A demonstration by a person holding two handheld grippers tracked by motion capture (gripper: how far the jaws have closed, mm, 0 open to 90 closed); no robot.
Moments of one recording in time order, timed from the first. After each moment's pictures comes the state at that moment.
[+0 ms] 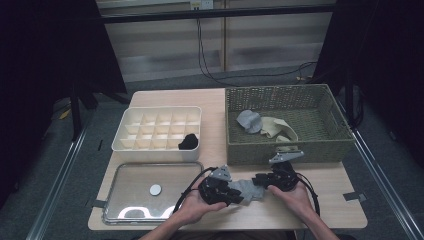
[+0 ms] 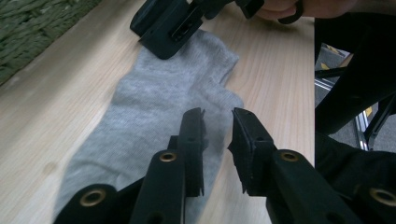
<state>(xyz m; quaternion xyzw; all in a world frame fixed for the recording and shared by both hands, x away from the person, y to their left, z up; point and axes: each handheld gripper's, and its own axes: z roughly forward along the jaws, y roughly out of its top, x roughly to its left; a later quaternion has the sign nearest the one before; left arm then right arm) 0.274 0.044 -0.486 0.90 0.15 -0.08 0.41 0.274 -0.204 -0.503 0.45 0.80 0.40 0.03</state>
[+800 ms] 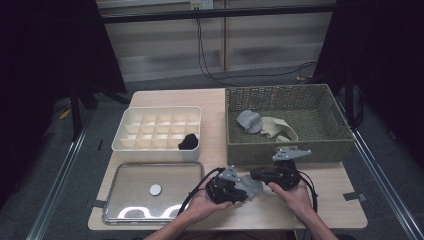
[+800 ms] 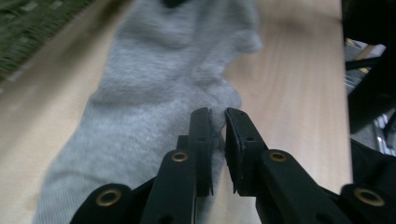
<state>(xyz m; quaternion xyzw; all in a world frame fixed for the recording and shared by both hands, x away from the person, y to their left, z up) 0.280 0.026 -0.500 0.90 0.15 -0.06 0.40 0.262 -0.199 -0.470 0.43 0.77 0.47 0.03</state>
